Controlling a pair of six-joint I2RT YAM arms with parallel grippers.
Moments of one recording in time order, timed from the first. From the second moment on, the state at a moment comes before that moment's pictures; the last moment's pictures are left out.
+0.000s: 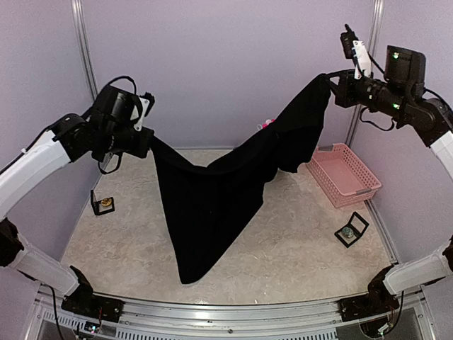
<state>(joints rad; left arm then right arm) -0.67 1.40 1.44 -0.77 -0.45 -0.06 0.54 1.27 1.69 -0.54 0.04 -0.02</state>
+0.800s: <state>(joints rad) -0.27 2.10 2.53 -0.67 -0.33 0.07 0.19 2.08 2.48 -0.36 -0.12 0.01</state>
